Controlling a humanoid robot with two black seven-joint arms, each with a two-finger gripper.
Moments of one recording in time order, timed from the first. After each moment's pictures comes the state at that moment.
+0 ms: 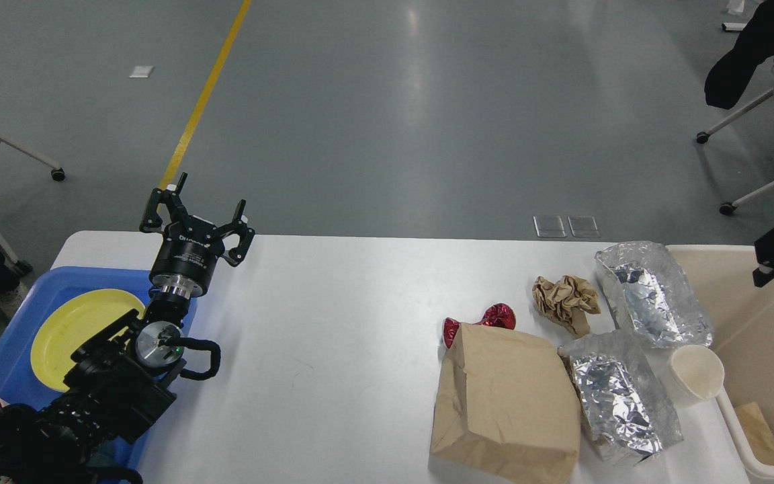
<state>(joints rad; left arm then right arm) -0.72 0.05 -0.87 -0.26 -0.13 -0.66 -0.43 1.89 -0.65 -1.52 0.97 -0.52 0.91 0.40</state>
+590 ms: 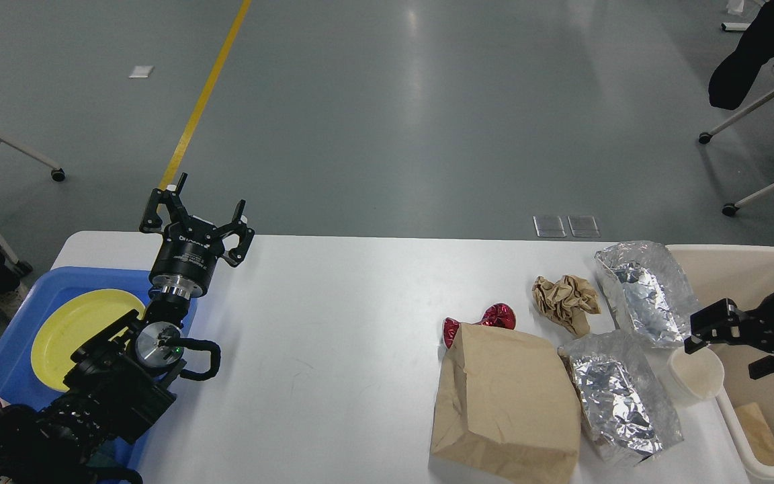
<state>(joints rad) -0.72 0.05 -0.87 -0.26 -0.13 -0.66 -0.43 1.43 -0.69 -1.19 0.83 -0.52 0.77 0.40</state>
